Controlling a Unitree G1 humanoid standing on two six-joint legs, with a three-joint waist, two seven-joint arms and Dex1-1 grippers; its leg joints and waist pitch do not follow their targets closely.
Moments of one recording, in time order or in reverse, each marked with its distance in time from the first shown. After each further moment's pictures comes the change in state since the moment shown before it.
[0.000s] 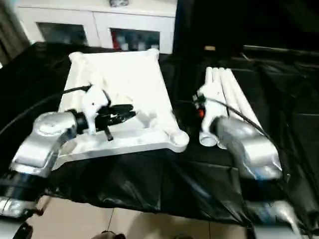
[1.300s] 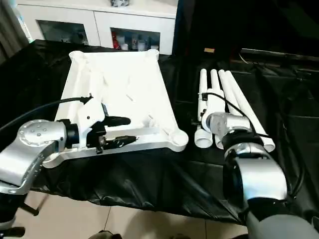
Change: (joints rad) left arm 0.102 0.149 -0.073 -0.324 -0.072 0.266 -0.080; right arm -0.445 0.046 -0.169 1.059 -0.065 -0.217 -0.189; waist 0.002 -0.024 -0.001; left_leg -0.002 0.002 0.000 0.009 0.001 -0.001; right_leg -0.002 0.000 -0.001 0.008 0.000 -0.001
